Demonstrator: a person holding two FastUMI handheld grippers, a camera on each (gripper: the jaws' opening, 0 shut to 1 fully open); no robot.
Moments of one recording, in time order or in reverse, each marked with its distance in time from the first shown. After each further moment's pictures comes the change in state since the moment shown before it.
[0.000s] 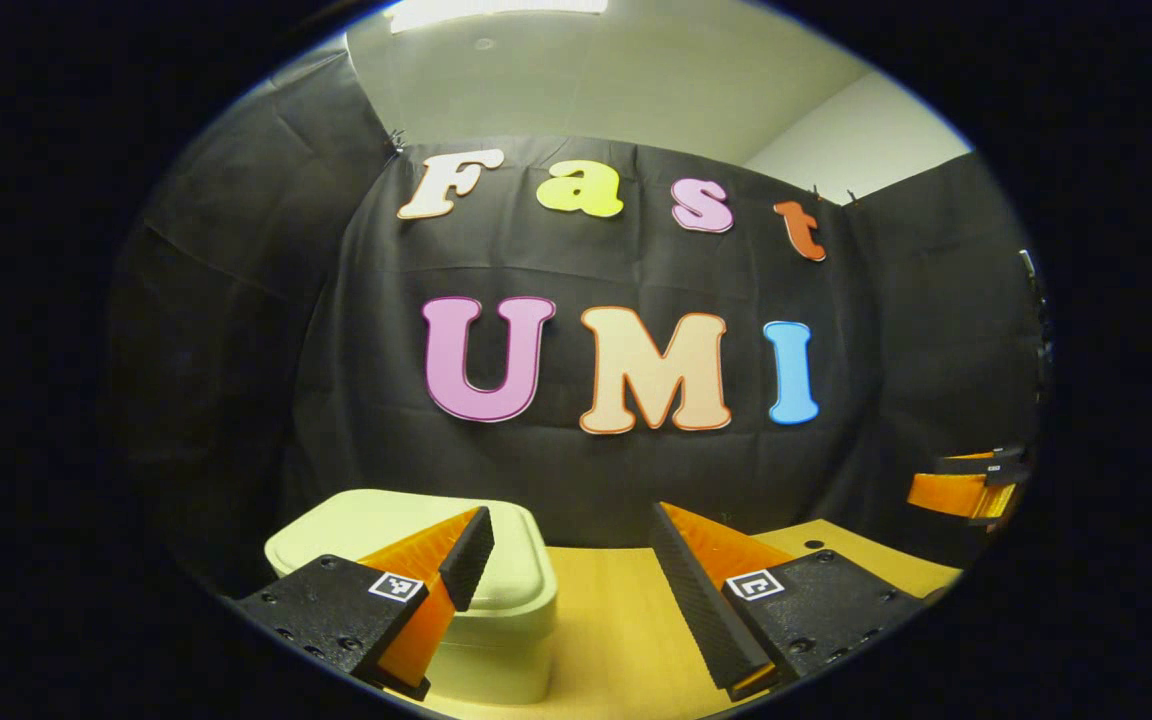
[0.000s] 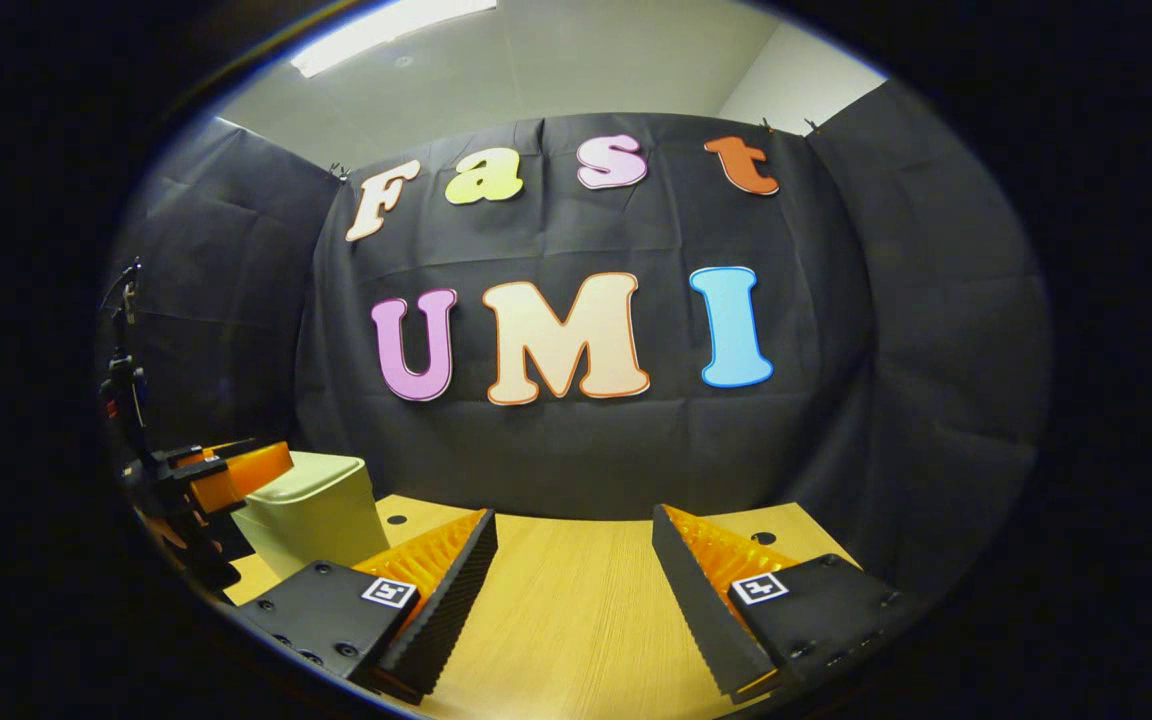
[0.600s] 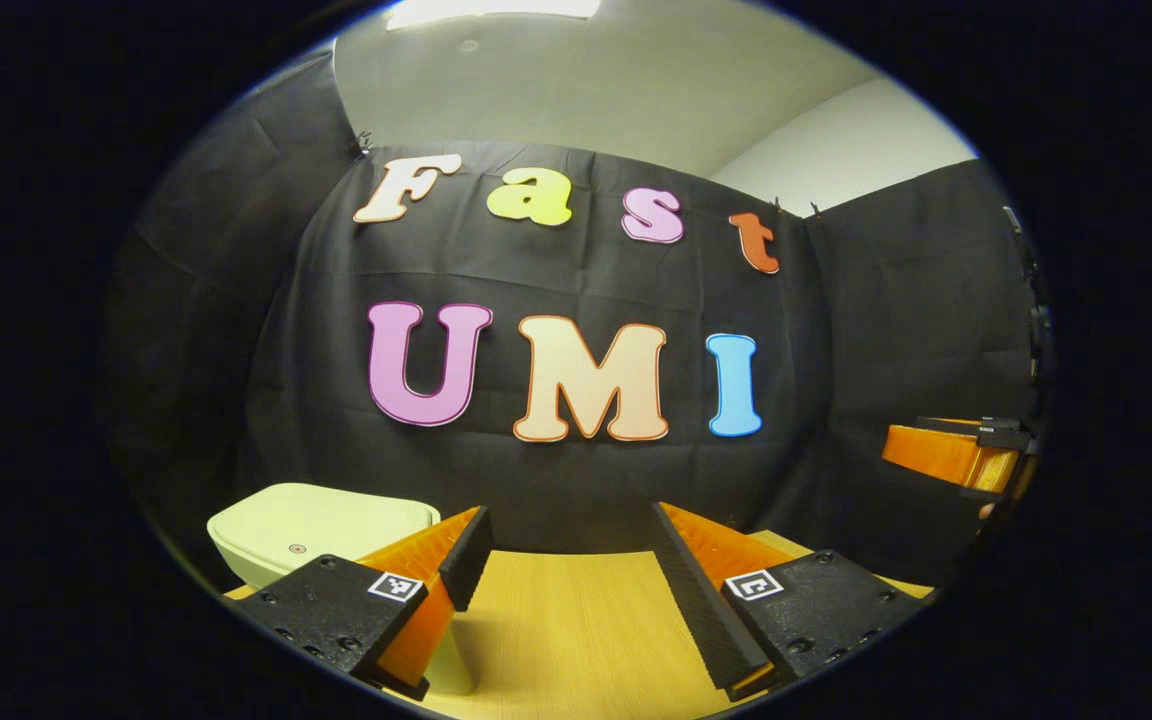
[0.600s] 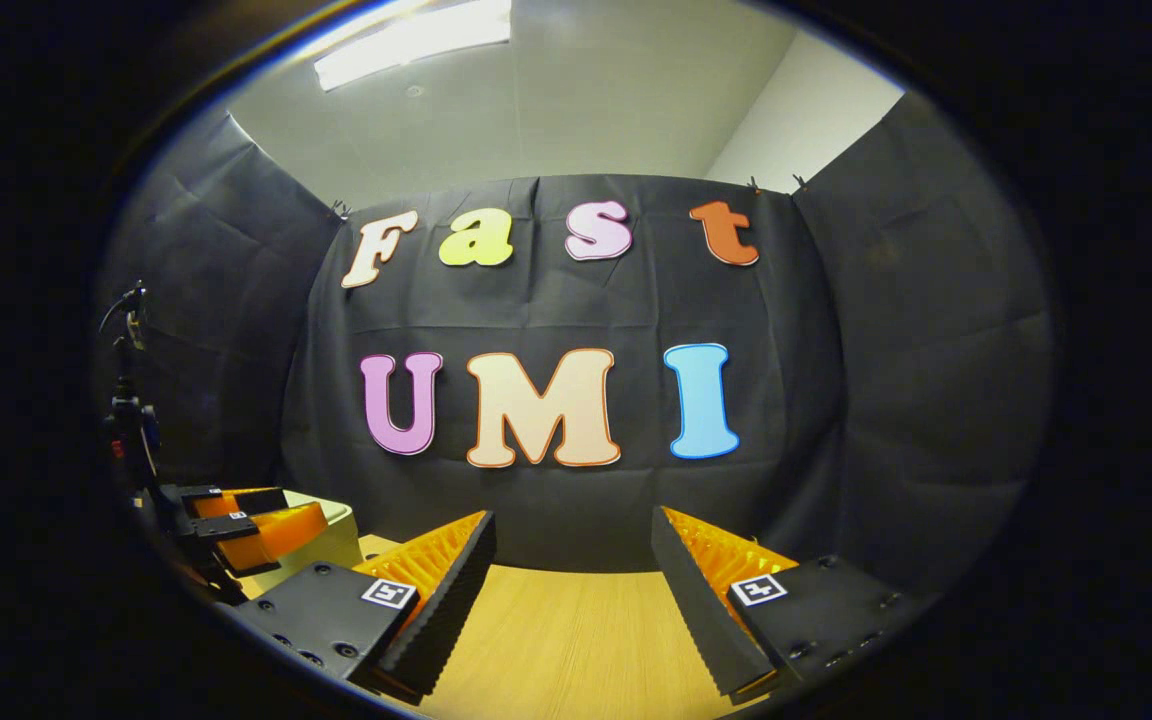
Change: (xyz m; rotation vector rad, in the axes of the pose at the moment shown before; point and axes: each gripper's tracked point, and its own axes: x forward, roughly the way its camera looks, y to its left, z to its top) left arm -0.007 -0.073 0.013 -0.008 -0.023 -0.107; right arm -0.032 -0.022 0.071 -0.049 -0.176 -0.049
